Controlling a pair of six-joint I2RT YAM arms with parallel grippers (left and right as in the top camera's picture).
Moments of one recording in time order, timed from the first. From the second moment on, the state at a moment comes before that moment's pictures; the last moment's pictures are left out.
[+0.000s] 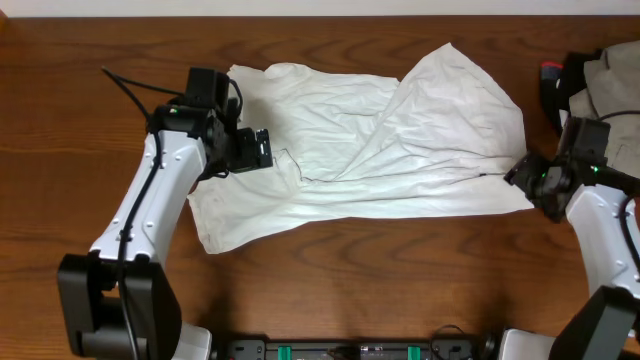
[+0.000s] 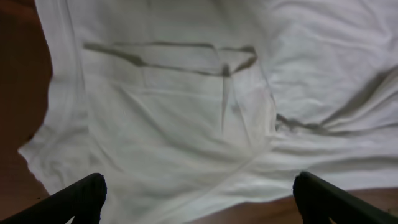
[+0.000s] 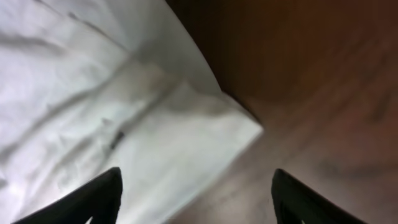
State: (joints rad) left arm -0.12 1.64 1.29 -0.96 0.17 -0.27; right arm -0.28 1.47 0.93 -0.68 0.02 0.49
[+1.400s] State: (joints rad) left arm -0.14 1.80 1.17 -0.75 0.18 -0.58; right arm -0.28 1.46 0.85 -0.77 -0.05 0.52
